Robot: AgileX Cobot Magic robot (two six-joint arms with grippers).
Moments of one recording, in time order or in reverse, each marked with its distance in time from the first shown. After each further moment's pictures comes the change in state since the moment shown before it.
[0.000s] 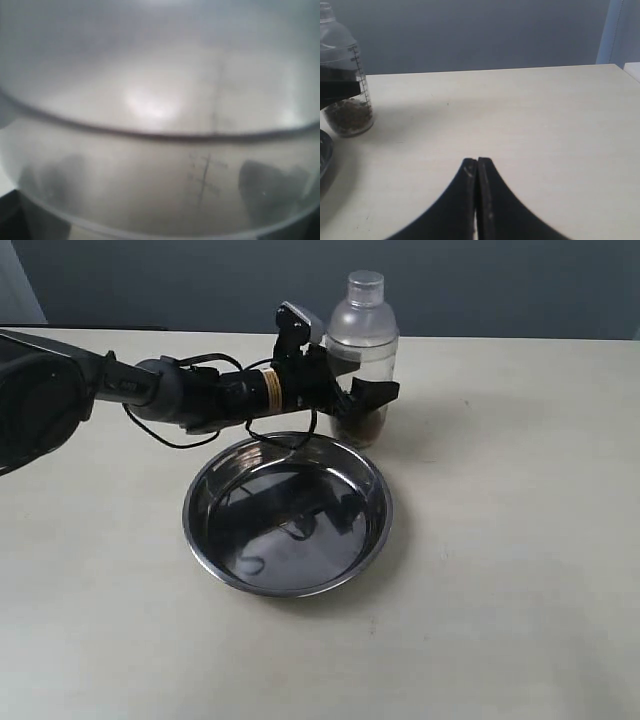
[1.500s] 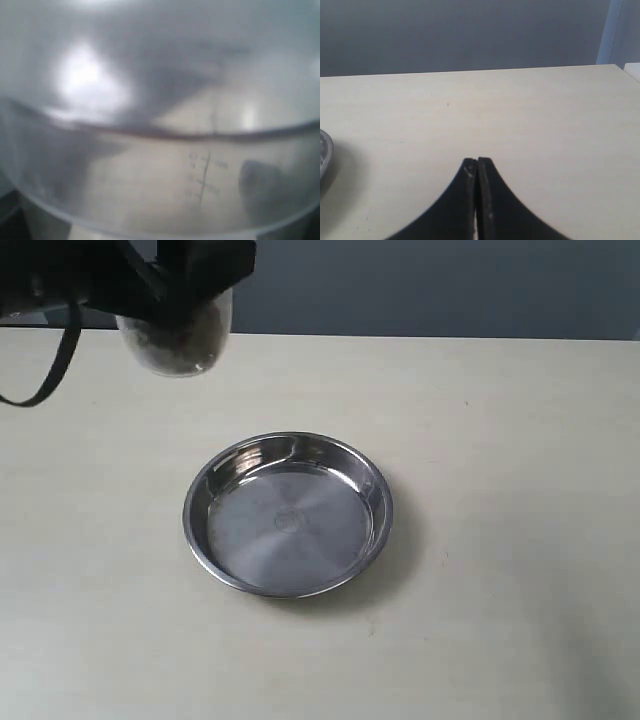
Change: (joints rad) left arm -0.020 -1.339 0.810 0.366 0.560 -0.409; right arm 0.000 0.000 0.000 0.000 0.000 -0.002
